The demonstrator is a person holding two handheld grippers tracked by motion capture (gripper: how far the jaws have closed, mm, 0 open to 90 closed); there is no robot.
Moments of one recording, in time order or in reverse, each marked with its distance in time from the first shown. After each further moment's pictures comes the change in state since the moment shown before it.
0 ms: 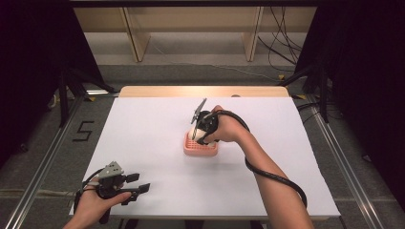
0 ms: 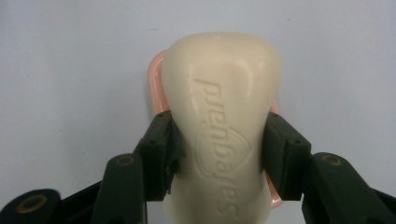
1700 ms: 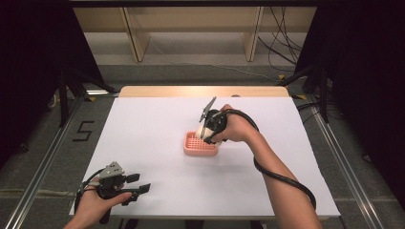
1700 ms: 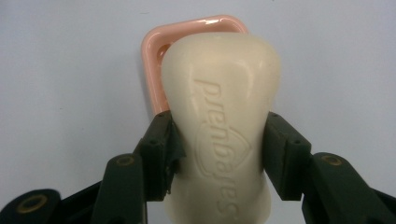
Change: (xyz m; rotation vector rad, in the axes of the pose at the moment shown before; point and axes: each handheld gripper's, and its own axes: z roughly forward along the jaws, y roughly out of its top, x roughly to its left) left arm -0.001 0.000 0.001 -0.002 0.001 -0.008; right arm -0.005 -0.019 -0.017 -0.008 -0.016 0.023
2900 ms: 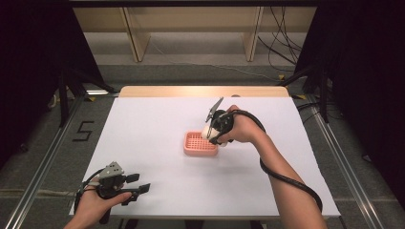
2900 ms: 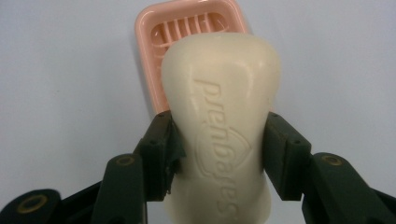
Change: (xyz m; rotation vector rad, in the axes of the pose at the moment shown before) left arm 0.000 0.000 0.000 -0.001 0.003 -0.004; right arm -0.004 -0.016 -0.007 0.001 -0.002 0.029
